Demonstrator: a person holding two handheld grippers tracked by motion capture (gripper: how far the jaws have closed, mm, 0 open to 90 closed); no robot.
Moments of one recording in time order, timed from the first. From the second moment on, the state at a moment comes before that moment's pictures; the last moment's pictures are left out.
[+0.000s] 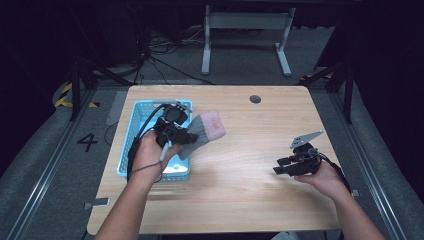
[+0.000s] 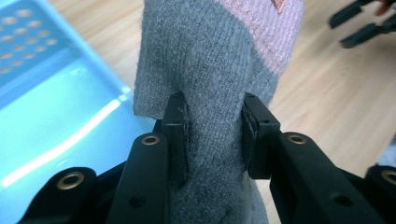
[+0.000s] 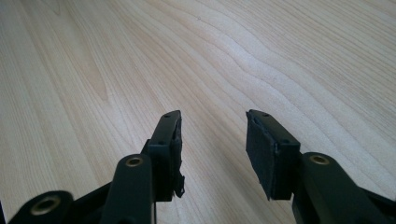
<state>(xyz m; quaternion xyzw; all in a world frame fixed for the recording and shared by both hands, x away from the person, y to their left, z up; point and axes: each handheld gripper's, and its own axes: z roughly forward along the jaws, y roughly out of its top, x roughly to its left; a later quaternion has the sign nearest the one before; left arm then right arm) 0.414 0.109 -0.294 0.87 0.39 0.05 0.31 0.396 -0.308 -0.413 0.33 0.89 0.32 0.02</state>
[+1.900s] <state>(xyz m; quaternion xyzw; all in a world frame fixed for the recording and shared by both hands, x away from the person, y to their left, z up) 0.465 0.197 -0.401 0.79 0.58 0.01 0.22 0.396 -0.299 -0.415 0.31 0.89 0.32 0.02</state>
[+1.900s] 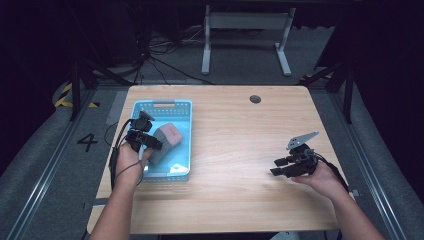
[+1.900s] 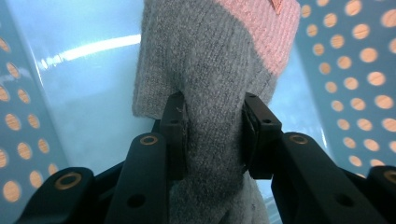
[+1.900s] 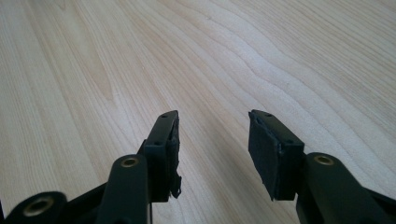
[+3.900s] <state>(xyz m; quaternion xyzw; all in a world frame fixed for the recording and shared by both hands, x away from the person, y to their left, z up) 0.341 0.121 -0.344 0.87 0.34 0.07 0.34 0.391 -0.300 -0.414 0.31 0.89 0.33 0.02</state>
